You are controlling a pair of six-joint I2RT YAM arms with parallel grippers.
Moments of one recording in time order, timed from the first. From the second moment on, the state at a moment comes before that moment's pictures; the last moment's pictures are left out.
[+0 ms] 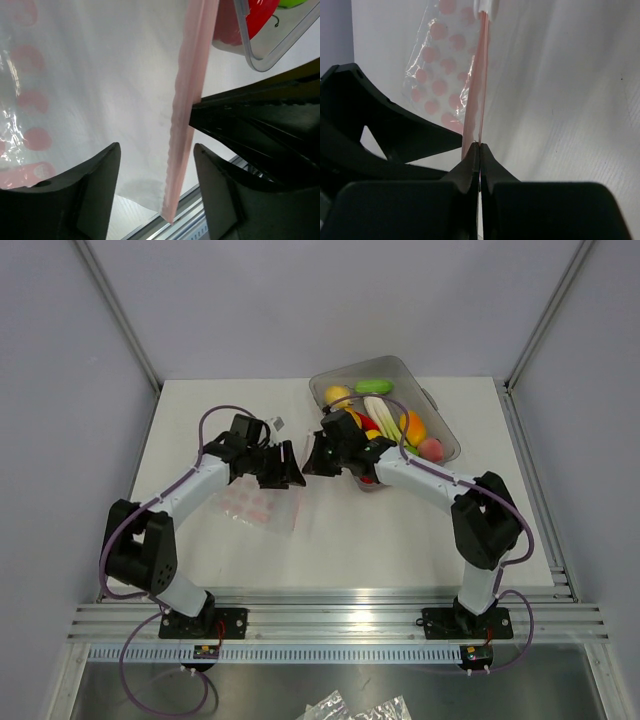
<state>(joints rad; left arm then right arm) -0.35 1.54 1.10 -0.48 0.46 -0.46 0.74 1.85 1.43 -0.29 -0.10 0.76</state>
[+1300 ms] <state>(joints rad) -0.36 1.52 1.66 -0.92 0.12 -0.41 0.74 1.78 1.62 -0.55 0.22 0.66</state>
